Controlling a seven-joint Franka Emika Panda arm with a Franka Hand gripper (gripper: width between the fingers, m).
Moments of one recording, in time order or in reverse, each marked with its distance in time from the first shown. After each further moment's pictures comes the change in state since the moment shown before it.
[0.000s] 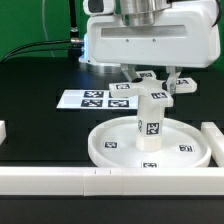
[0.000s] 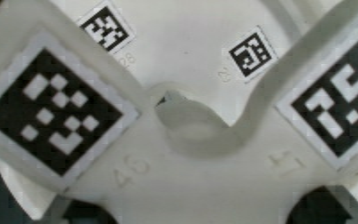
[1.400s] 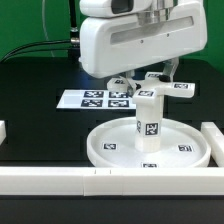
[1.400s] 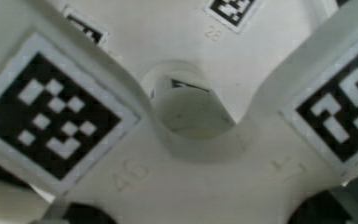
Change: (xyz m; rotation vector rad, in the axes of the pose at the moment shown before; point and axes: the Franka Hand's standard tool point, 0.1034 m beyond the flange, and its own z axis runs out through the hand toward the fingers) arm -0.001 0.001 -0.001 -0.046 -0.015 -1.140
